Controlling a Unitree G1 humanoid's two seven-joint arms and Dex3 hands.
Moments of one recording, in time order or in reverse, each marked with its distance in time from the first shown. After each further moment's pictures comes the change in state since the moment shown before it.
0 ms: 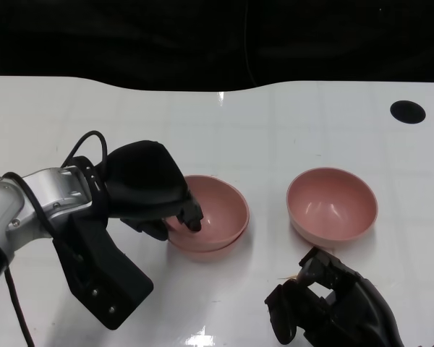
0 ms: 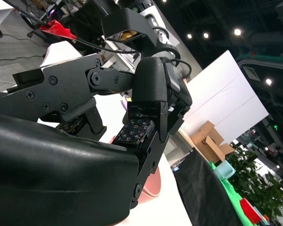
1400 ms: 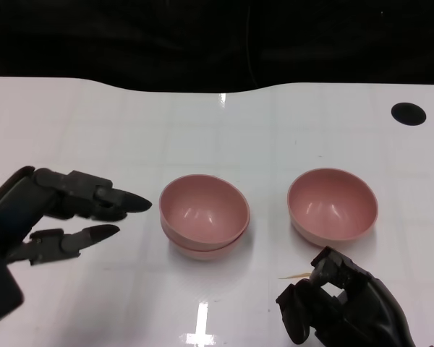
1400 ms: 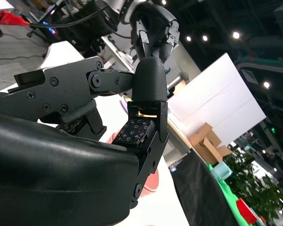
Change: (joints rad) left arm 0.824 0.078 0.606 -0.845 -1.171 0.655 -0.372; right arm -0.020 -0.036 -0.050 0.041 0.019 -0.002 0.055
